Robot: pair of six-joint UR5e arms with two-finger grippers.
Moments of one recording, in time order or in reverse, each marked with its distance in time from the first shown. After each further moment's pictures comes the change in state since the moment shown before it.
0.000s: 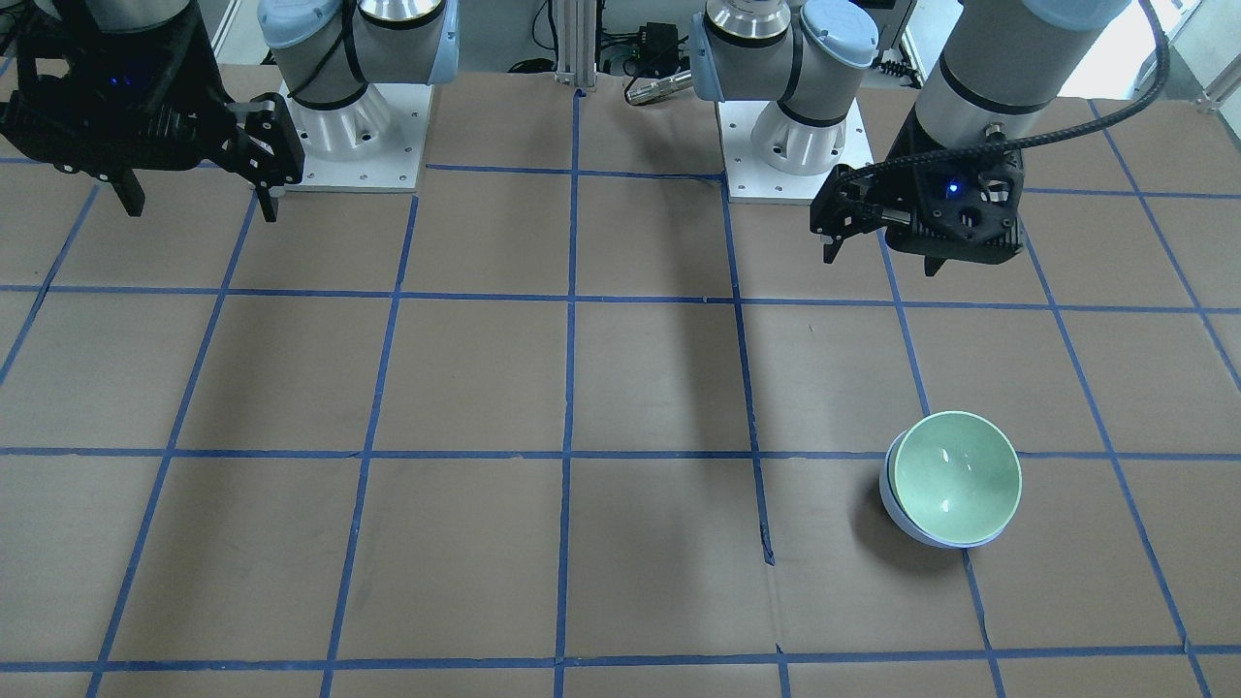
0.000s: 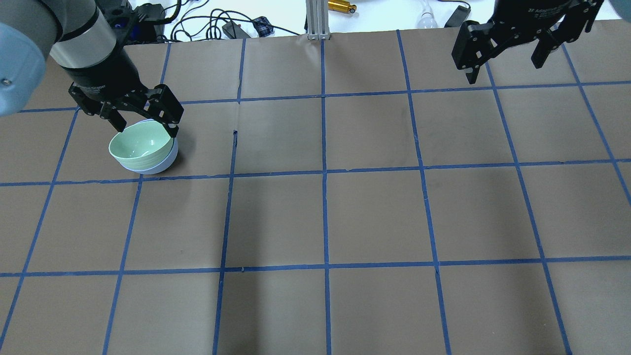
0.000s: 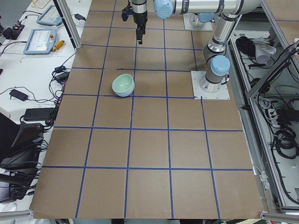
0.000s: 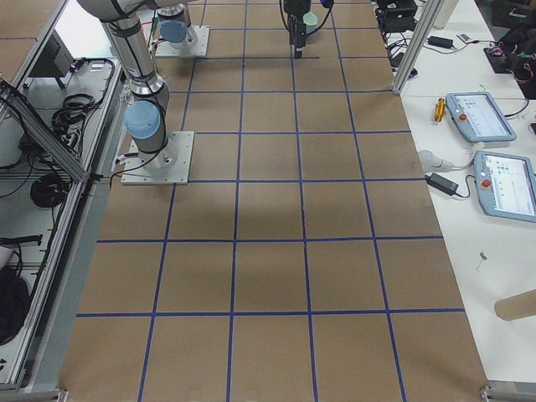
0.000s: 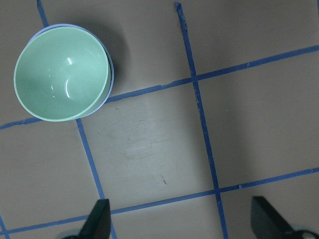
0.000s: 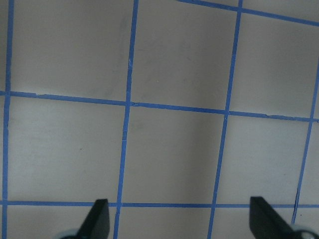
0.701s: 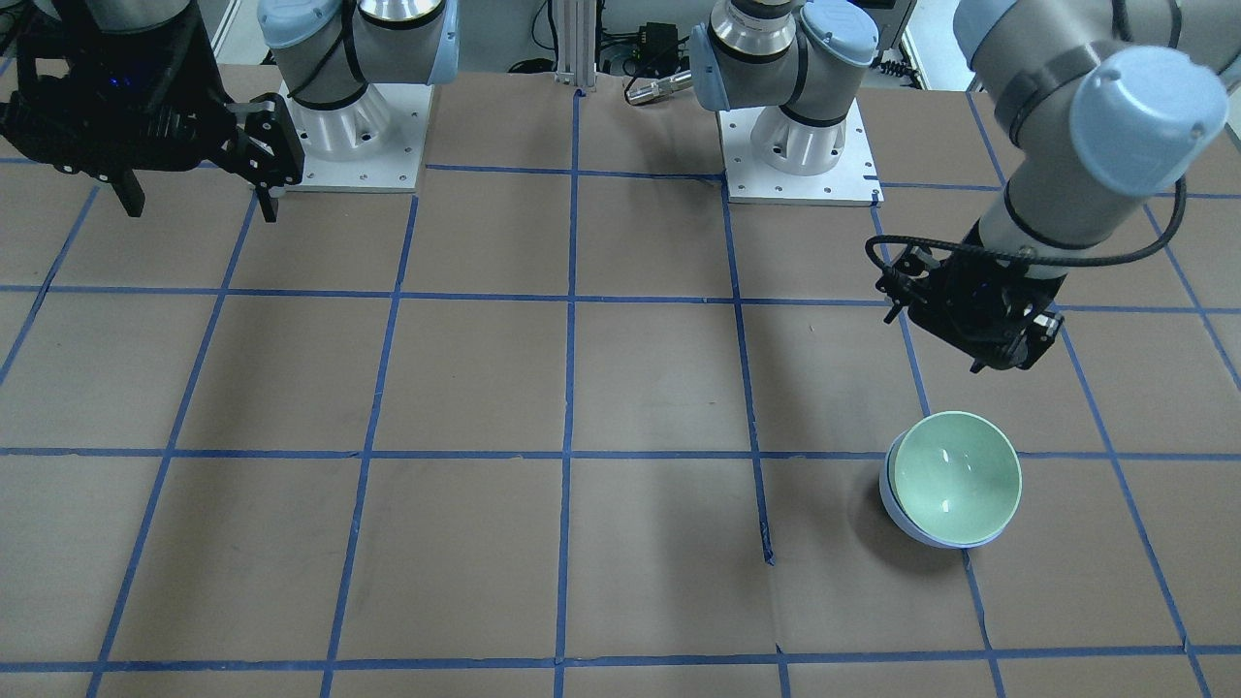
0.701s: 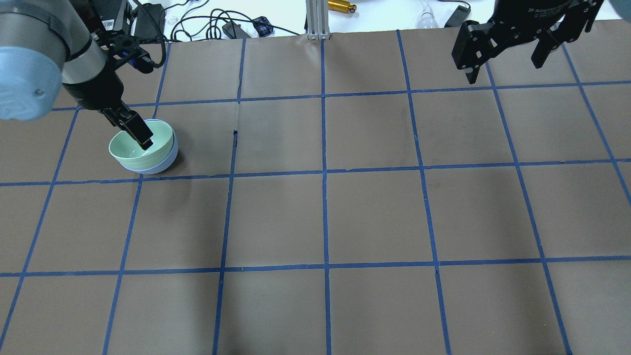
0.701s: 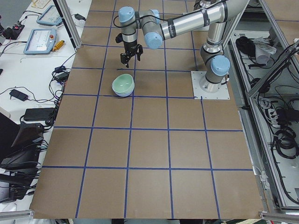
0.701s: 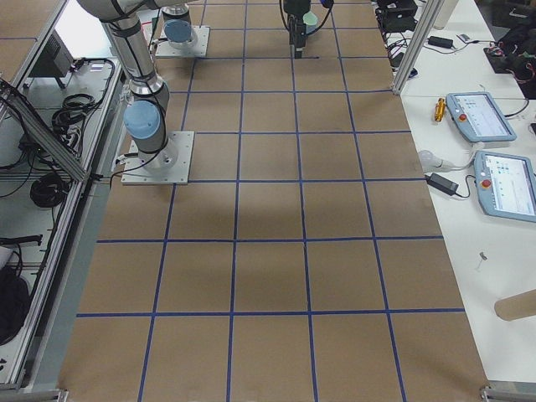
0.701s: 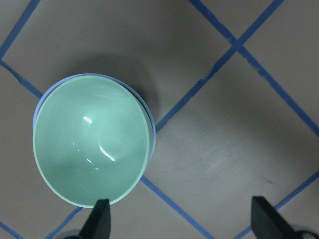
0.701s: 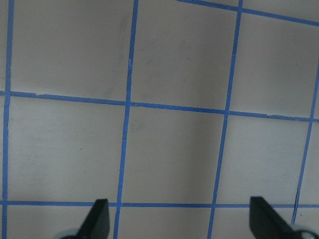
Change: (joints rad) left arm 0.134 -0.094 -0.042 0.113 0.018 0.579; right arm 0.000 0.000 0.000 0.000 0.000 0.000
